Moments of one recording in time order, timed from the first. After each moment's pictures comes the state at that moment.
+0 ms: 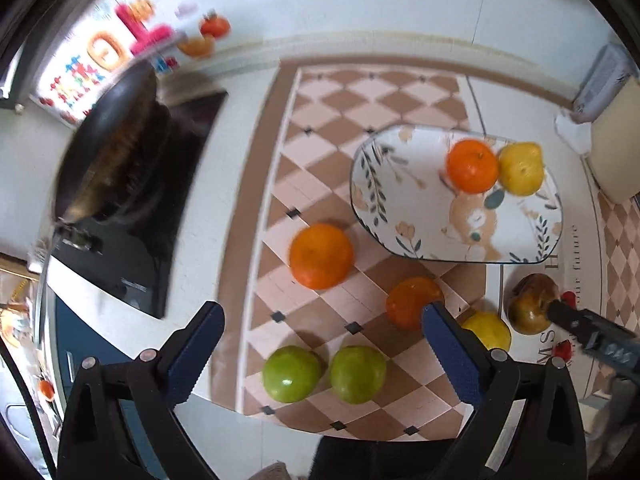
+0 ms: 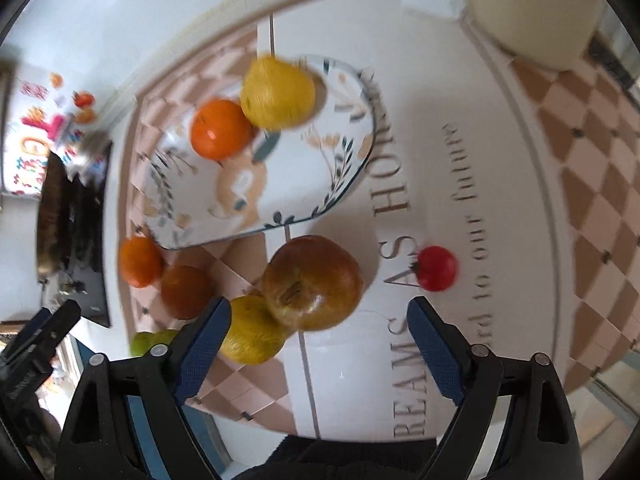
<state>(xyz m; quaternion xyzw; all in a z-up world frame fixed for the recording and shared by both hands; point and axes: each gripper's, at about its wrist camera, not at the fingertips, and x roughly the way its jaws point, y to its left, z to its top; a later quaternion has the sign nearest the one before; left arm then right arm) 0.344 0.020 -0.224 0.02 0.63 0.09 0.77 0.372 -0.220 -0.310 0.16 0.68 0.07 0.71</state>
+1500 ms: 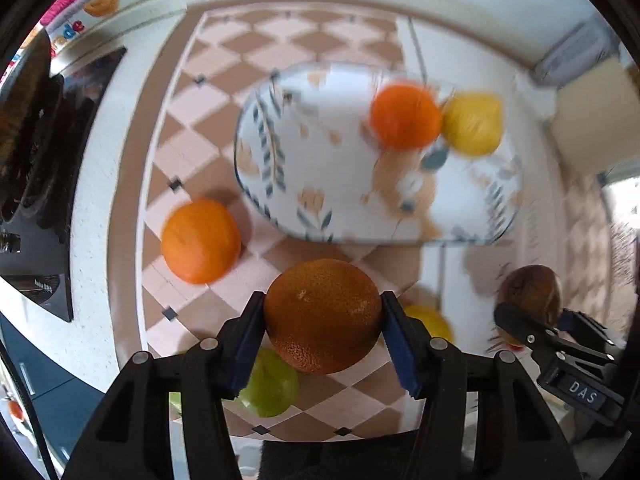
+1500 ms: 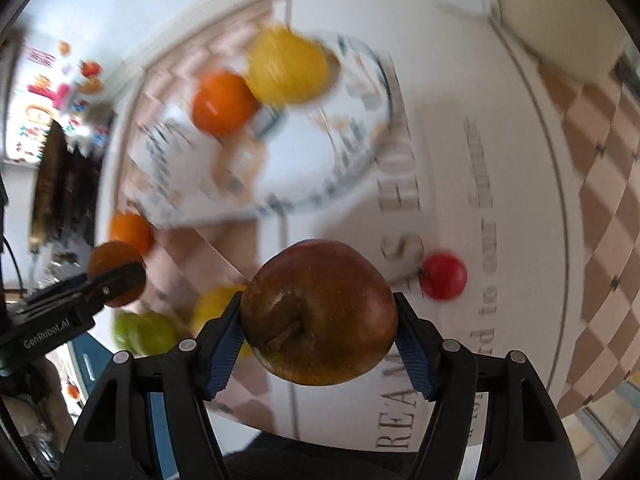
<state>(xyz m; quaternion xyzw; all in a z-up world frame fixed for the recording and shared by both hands) 0.347 -0.037 -0.256 -0.05 0.69 -0.02 0.72 0.383 -0.218 -0.300 0.15 0.66 0.11 0.73</state>
